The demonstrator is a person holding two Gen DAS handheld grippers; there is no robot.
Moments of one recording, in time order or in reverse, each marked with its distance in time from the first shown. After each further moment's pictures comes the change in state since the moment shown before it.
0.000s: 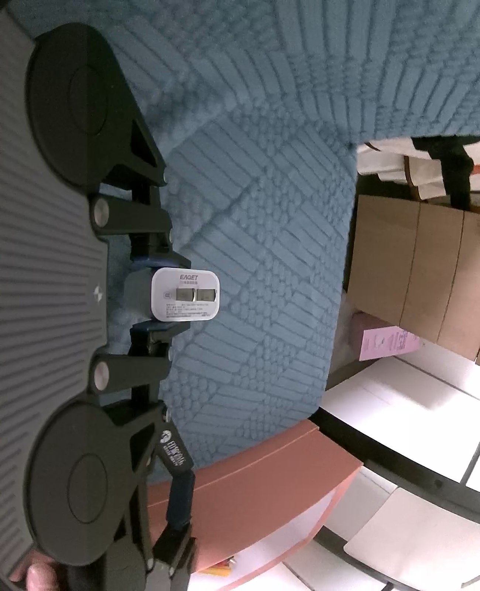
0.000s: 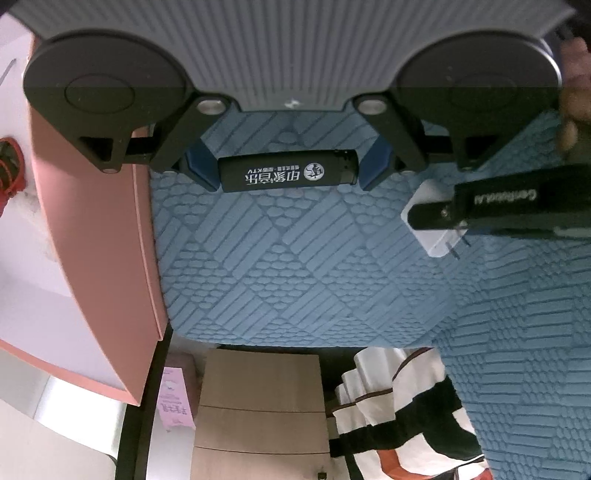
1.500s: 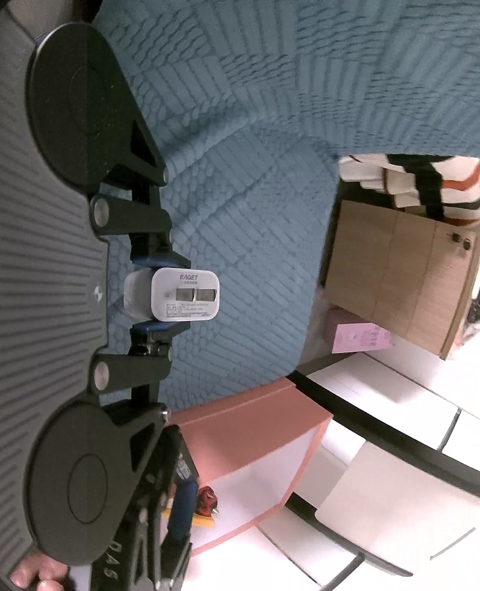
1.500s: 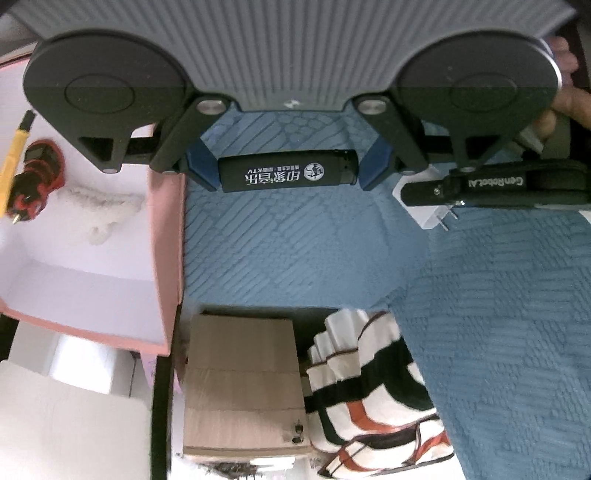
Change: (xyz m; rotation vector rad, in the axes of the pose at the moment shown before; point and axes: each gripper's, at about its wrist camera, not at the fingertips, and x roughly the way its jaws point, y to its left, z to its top) left arm -0.087 -0.048 -0.023 -0.056 -0.086 -0.006; right arm -0.106 -0.036 -0.013 0.004 -0.139 0.109
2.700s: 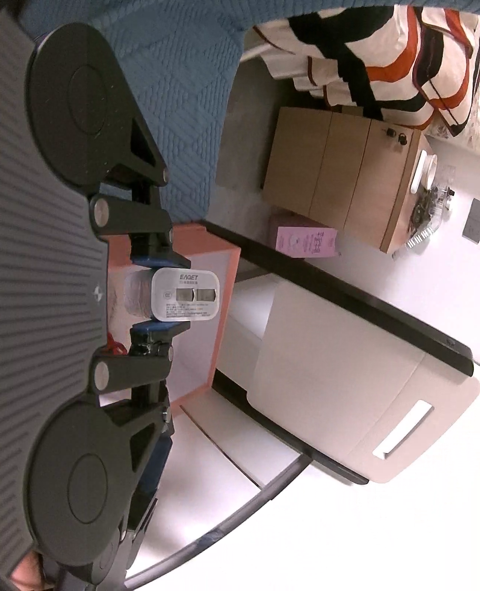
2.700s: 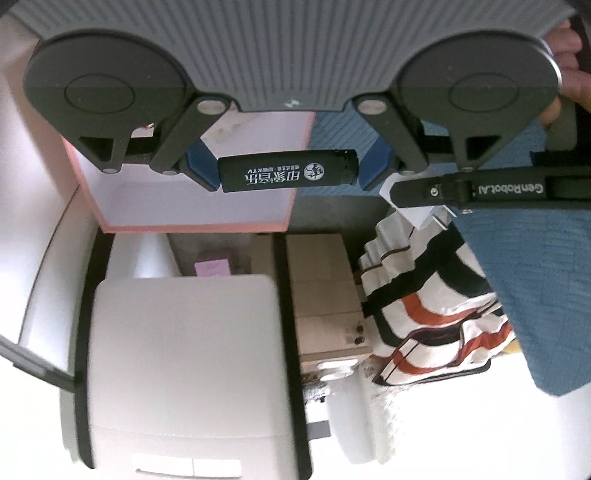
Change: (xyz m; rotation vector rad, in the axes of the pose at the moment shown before) left arm -0.019 -0.187 0.091 0.011 -0.141 -0.215; right arm -0.096 -0.113 0.065 0.078 -0.219 -0.092
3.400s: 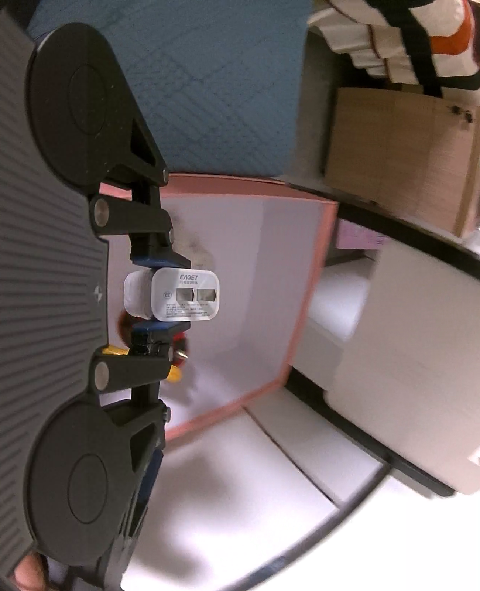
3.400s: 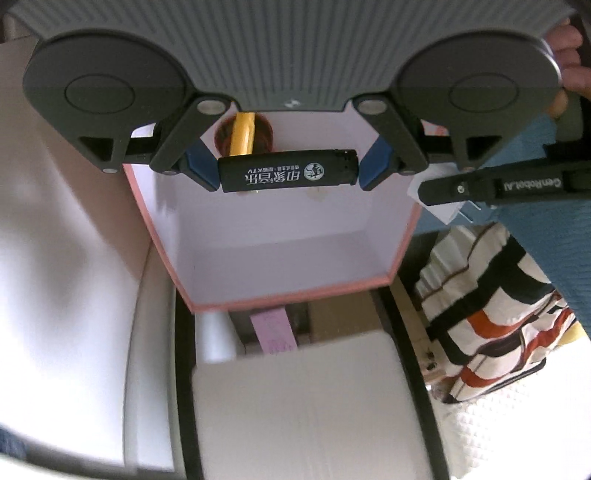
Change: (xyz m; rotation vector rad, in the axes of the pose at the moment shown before) left arm 0.101 -0.047 -0.069 -0.009 0.188 0.016; right arm 0.019 -0.107 -0.060 0.159 0.160 -0.084
